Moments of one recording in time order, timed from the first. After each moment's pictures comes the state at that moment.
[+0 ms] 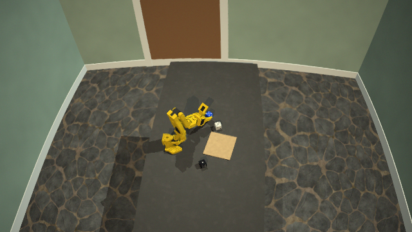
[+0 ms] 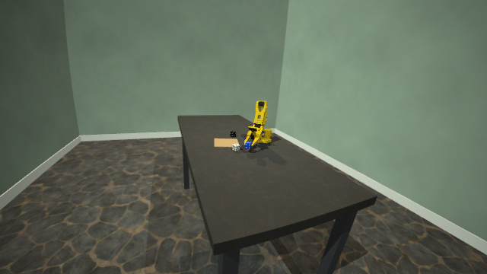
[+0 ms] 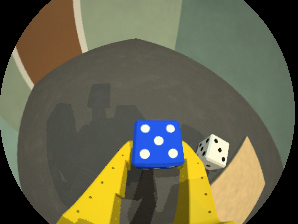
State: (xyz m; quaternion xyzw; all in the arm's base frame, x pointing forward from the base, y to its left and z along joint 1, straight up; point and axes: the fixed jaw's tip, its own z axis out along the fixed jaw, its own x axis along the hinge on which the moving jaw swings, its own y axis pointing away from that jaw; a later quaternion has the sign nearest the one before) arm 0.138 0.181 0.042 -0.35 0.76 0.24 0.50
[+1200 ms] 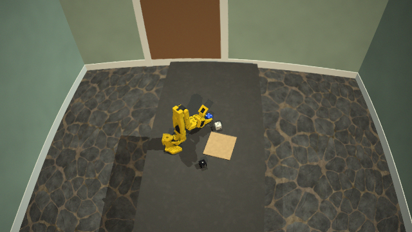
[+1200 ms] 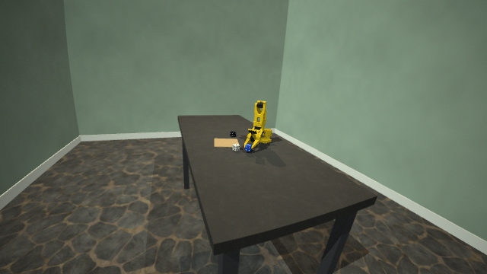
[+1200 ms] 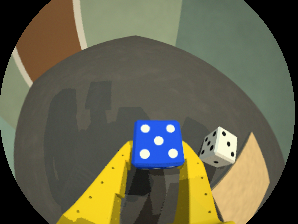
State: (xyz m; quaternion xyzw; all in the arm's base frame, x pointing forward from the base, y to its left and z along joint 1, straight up) arm 0.137 0.179 0.028 -0.35 0.76 0.24 0.49
